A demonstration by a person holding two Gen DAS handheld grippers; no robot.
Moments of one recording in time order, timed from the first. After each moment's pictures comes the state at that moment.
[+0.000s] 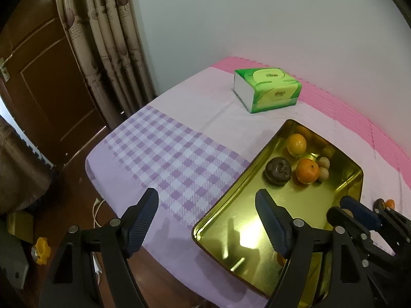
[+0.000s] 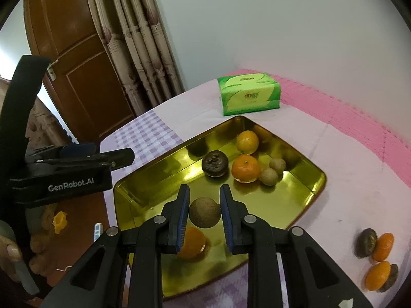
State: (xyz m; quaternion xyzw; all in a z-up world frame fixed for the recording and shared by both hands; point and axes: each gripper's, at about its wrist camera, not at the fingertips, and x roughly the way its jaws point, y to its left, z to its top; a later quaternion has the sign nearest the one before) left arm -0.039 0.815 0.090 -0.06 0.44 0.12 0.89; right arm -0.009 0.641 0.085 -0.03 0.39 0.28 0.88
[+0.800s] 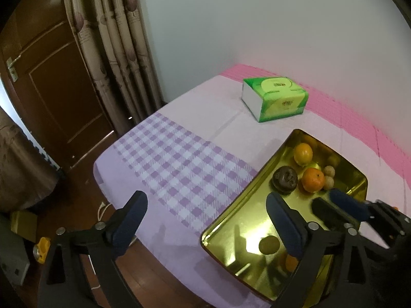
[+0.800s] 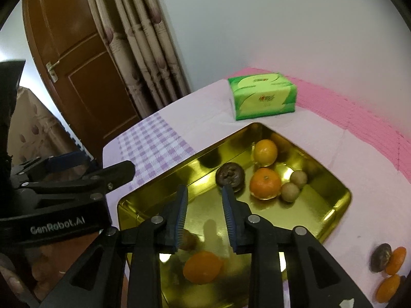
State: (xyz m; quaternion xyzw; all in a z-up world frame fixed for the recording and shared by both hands) left arm -0.044 0.817 0.097 -0.05 0.42 0.14 0.90; right arm 0.011 0.663 0.083 -0.02 0.39 0.29 0.87
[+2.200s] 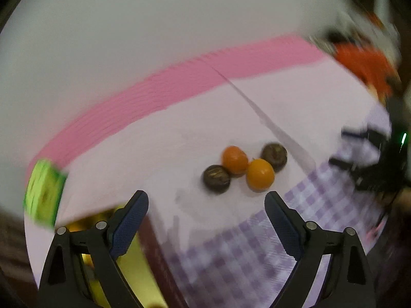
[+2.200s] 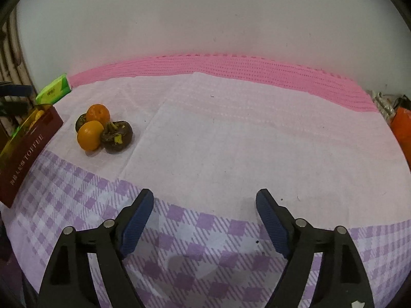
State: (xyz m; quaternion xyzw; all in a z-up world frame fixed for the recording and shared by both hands) left arm -0.004 0.539 0.087 0.26 0.41 -0.38 0.79; right arm -0.139 0.314 0.034 0.04 0.41 -0.09 0.91
